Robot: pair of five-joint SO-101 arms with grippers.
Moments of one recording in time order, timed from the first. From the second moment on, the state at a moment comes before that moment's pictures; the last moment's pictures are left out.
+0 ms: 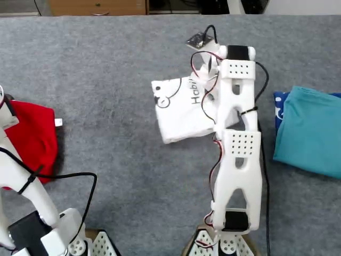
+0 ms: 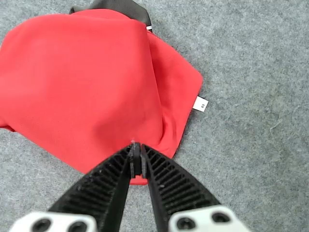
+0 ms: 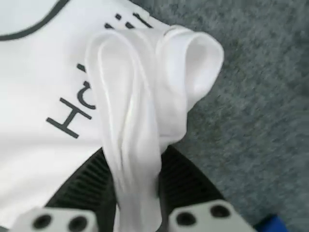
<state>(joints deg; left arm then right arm) -36.4 -19.1 -9.1 96.8 -11.8 -1.1 62.9 -71.9 96.5 39.3</state>
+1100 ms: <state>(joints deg) -36.4 -19.1 -6.1 96.8 -11.8 -5.2 68.2 -81.7 72.0 64.6</state>
